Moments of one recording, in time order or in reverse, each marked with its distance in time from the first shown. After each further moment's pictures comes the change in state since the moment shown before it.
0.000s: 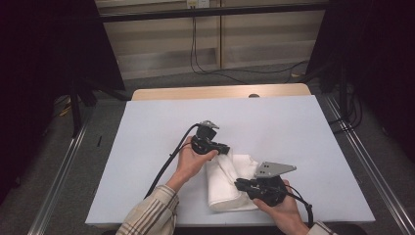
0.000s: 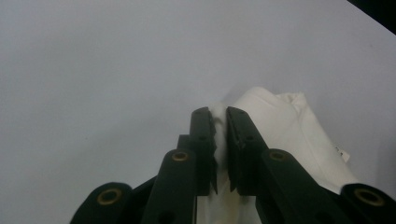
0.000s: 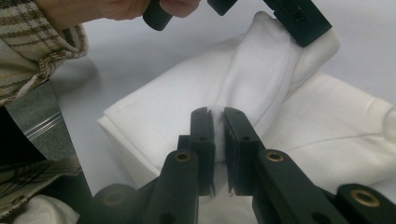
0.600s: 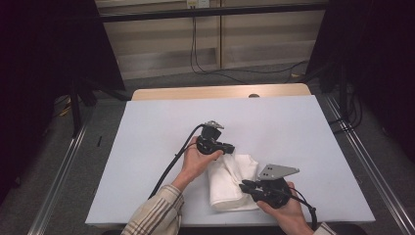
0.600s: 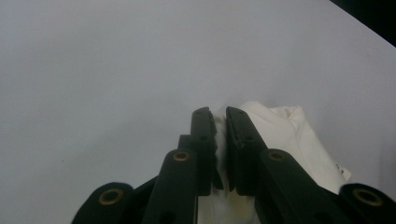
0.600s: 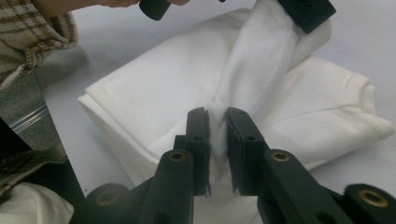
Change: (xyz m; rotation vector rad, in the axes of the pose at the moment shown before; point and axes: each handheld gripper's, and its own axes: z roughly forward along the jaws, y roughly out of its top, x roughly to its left) left arm -0.003 0.004 0.015 -0.022 -0.019 -0.008; right arm -0.004 -0.010 -0.005 0.036 -0.045 -0.004
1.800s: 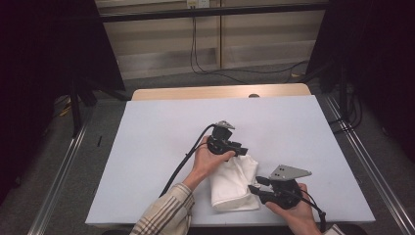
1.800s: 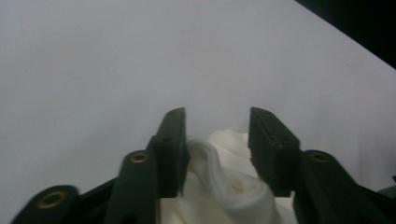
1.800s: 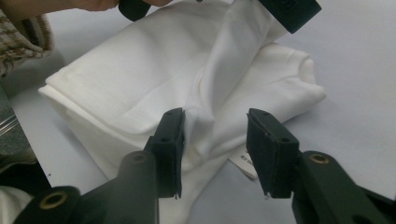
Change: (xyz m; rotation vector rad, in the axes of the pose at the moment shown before) left arm -0.015 0.011 0.022 -0.026 -0.055 0.029; right arm -0.014 -0.014 -0.015 -0.008 -0.088 0.035
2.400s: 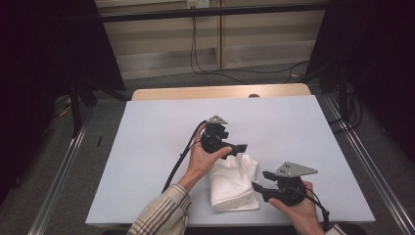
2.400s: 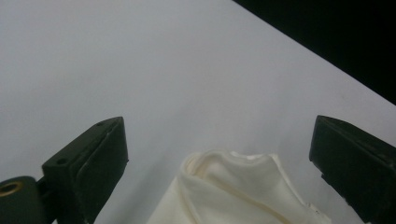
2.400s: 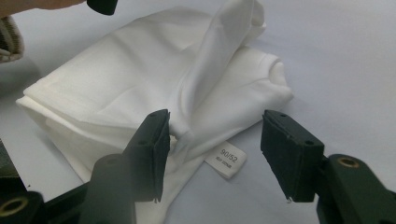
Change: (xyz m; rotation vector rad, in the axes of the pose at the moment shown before) left arm 0.002 0.003 -0.025 -0.129 0.040 -0.006; right arm -0.011 0.000 -0.005 -0.027 -0.045 0.035
